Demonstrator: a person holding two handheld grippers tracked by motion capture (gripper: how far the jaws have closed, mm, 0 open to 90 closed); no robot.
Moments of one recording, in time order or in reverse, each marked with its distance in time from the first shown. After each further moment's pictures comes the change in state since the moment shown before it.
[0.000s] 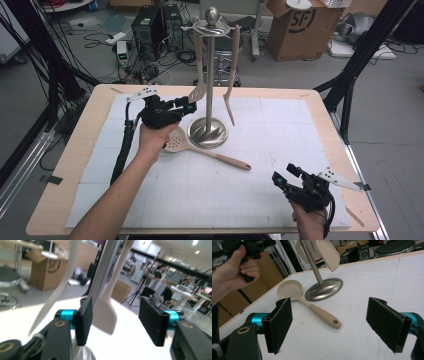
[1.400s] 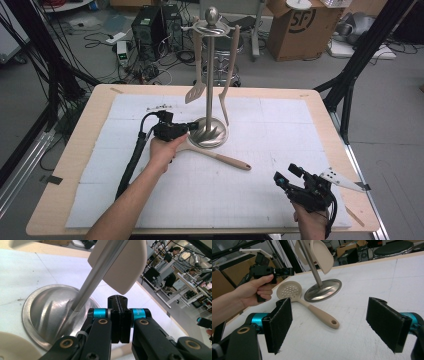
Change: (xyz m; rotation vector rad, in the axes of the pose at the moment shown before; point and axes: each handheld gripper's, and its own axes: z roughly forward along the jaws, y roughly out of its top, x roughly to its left) left arm 0.027 -0.059 0.025 0.205 0.039 -0.198; right arm -0.002 0.001 -0.003 -0.005 -0.004 0.001
